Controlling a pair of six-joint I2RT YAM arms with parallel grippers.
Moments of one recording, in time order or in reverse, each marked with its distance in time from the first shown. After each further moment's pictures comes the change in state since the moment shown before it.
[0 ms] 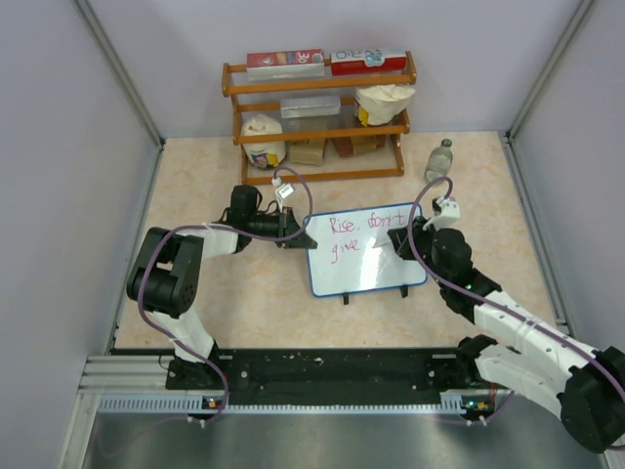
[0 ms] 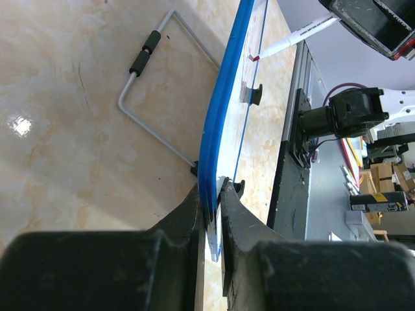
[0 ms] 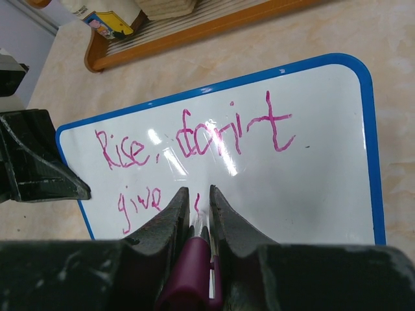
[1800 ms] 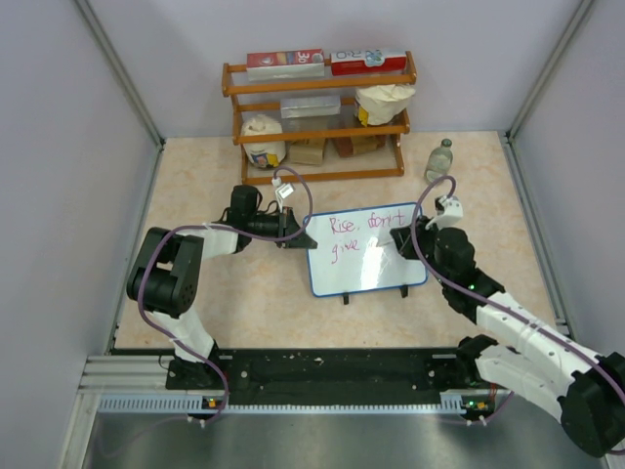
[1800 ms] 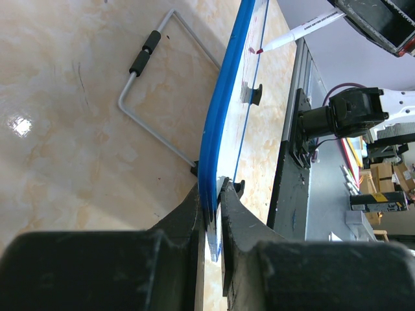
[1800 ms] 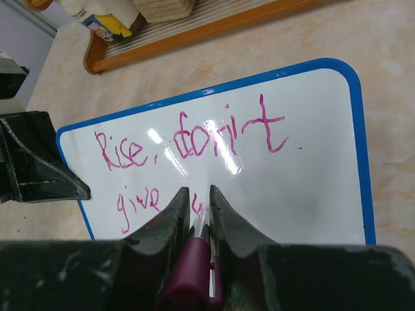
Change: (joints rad) left arm 0.000 0.000 0.000 0.000 0.000 0.000; right arm -0.016 -0.018 0.011 -0.031 -0.010 -0.004
